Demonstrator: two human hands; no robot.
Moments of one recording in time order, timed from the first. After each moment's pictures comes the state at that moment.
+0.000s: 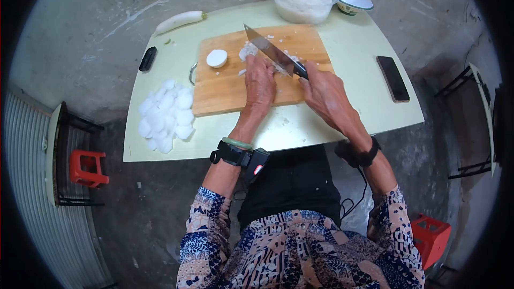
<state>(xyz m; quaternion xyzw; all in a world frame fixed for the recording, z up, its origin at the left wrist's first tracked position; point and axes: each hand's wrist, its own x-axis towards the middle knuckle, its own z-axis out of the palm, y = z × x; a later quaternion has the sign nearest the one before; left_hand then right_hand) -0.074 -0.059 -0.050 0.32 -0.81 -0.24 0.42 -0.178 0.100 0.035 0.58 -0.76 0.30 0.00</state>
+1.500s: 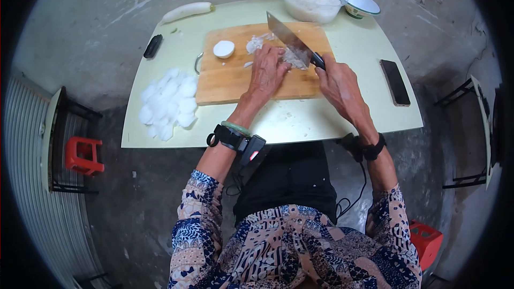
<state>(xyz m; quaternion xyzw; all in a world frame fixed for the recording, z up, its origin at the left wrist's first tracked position) -0.069 -0.070 -0.046 0.21 -0.88 -0.19 0.39 -0.190 0.107 0.039 0.55 -0.78 0.30 0.02</state>
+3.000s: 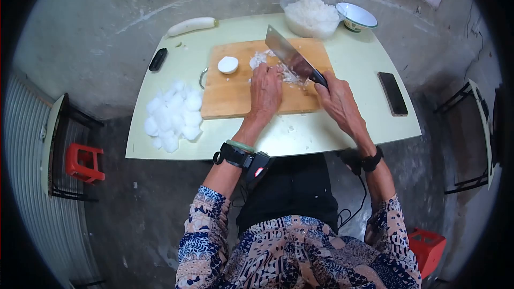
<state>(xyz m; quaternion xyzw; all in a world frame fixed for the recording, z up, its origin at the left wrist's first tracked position) -0.065 -0.063 -0.046 0.26 -0.85 -0.15 0.43 -0.192 0.105 0.041 0.52 -0.79 0.32 -0.07</state>
